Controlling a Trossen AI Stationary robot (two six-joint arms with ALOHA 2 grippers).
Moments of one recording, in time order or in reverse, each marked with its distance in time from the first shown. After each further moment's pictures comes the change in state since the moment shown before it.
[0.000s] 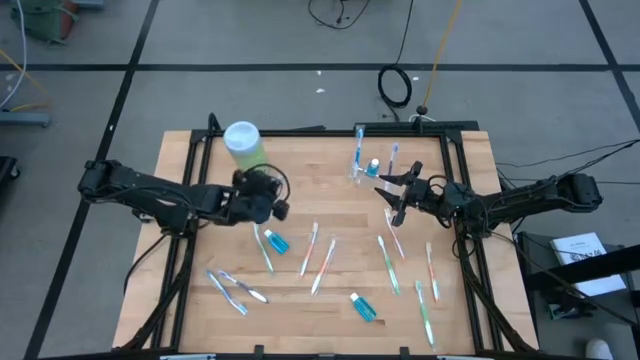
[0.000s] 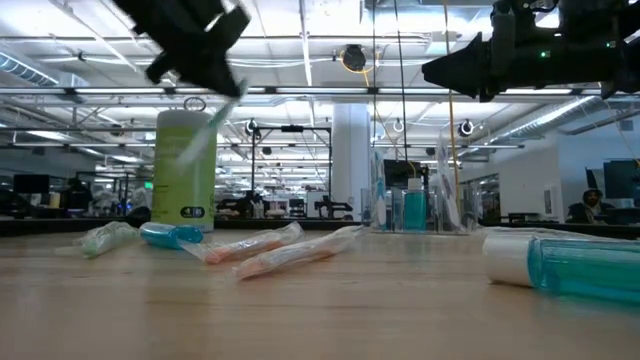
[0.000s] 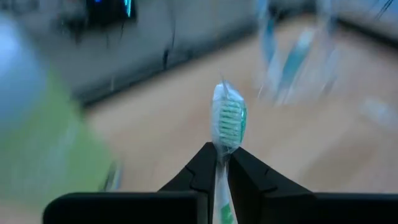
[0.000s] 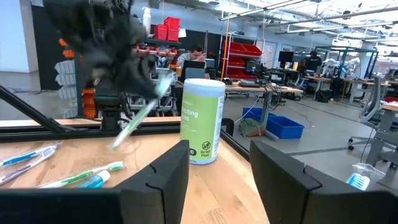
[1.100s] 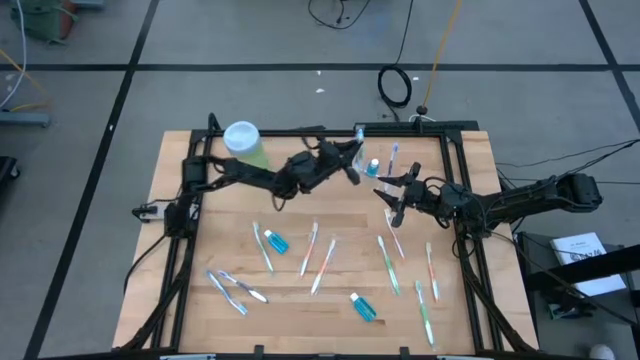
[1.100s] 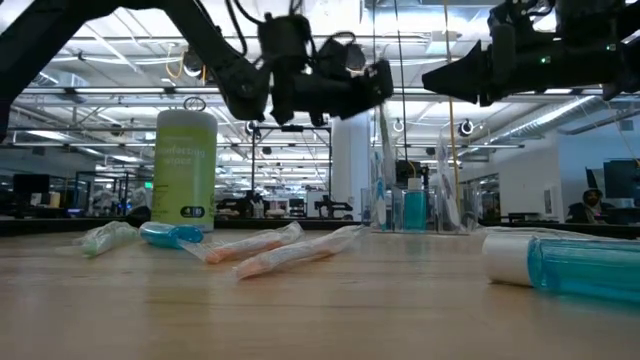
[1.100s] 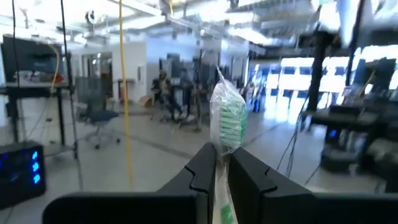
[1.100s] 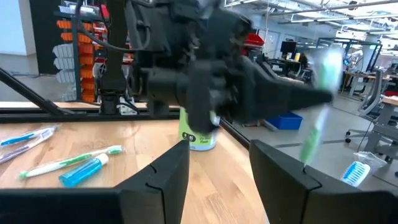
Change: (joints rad) left arm 0.361 0.835 0.353 1.483 0.486 0.733; right arm 0.000 0.000 0.000 -0.060 0.000 -0.009
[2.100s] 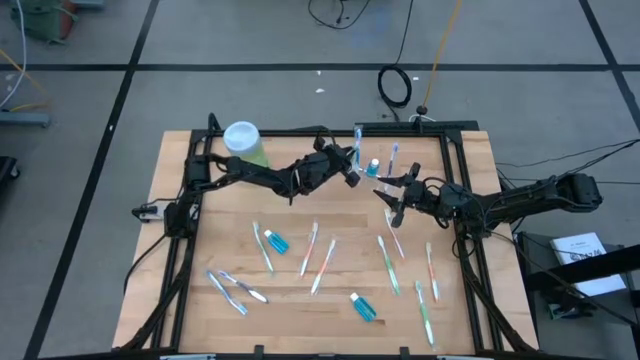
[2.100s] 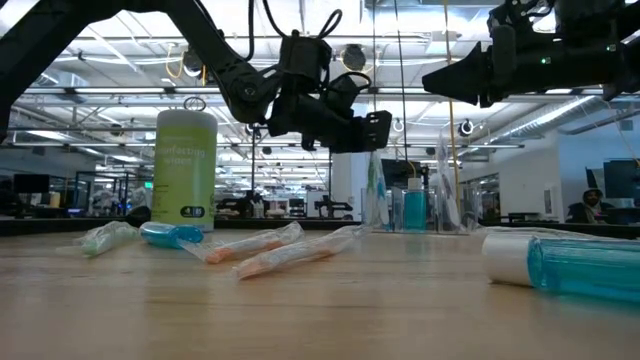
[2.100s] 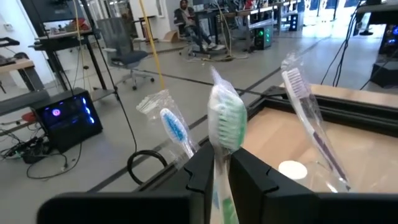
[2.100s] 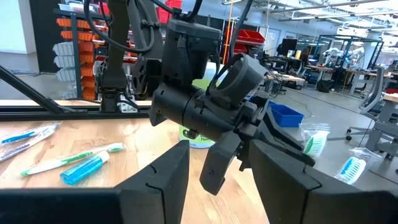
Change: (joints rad) left arm 0.019 0.016 0.013 -0.337 -0.108 0.011; right arm 0.000 0.000 0.000 -0.010 0.000 0.007
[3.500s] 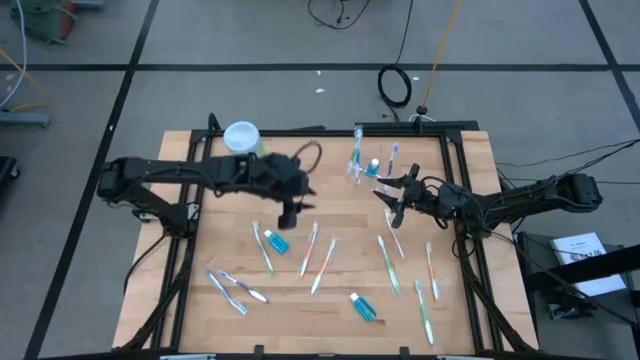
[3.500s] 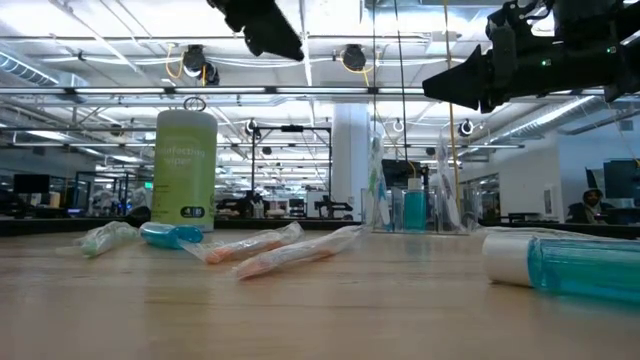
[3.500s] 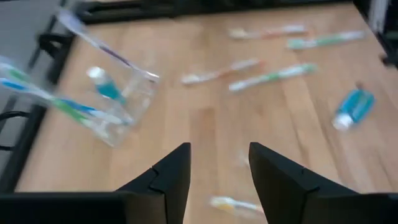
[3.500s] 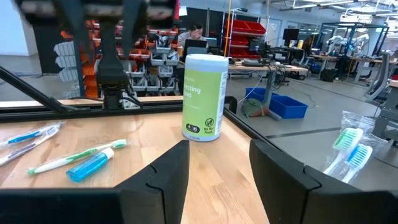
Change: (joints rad) left arm -0.189 -0.669 0.021 -1.277 0.509 0.058; right arm 0.000 0.000 -0.001 -0.028 0.003 0.054
